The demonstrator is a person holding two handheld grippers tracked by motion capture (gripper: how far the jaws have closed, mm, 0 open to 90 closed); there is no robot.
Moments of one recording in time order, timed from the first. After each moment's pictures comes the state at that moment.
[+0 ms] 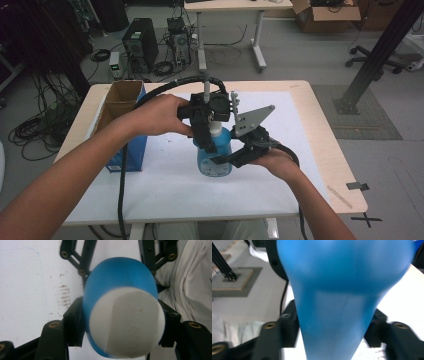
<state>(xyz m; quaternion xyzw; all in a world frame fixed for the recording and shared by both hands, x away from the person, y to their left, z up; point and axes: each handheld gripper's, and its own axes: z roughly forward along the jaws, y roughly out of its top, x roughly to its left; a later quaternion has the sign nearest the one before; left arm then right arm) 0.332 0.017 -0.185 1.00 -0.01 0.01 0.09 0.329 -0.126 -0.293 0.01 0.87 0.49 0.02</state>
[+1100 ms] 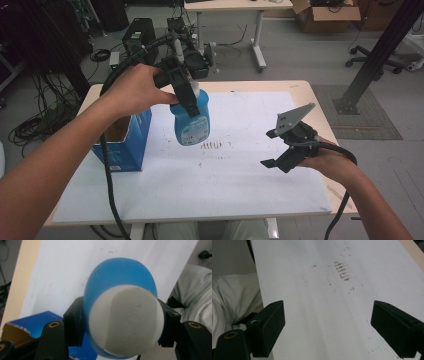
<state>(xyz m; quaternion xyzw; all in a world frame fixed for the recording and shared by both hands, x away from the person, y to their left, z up) 0.363 0.062 -0.121 0.97 0.22 0.09 0.08 0.316 -0.221 -0.271 0.12 0.93 0.32 0.09</state>
